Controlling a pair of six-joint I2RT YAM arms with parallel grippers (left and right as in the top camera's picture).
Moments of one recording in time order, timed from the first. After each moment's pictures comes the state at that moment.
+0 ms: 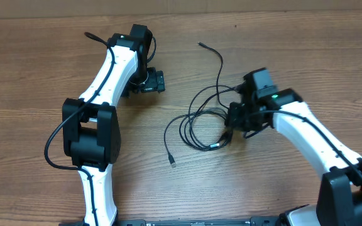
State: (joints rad) left arm -0.22 2.19 1.85 -1.19 0.00 -0.37; right arm 0.32 1.62 1.06 -0.76 -0.33 0.47
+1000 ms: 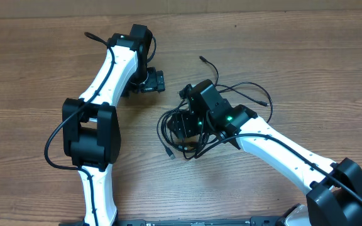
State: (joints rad) left arm -0.22 2.19 1.85 -1.19 0.00 -0.37; right arm 0.68 1.63 1.10 -0.44 -0.24 0.45
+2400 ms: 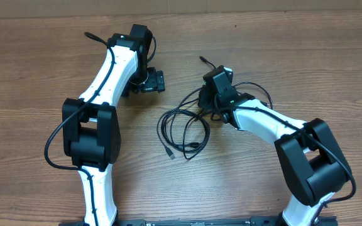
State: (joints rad) left arm -0.22 2.19 1.85 -1.19 0.00 -0.37; right arm 0.50 1.91 1.10 -0.12 0.09 0.68
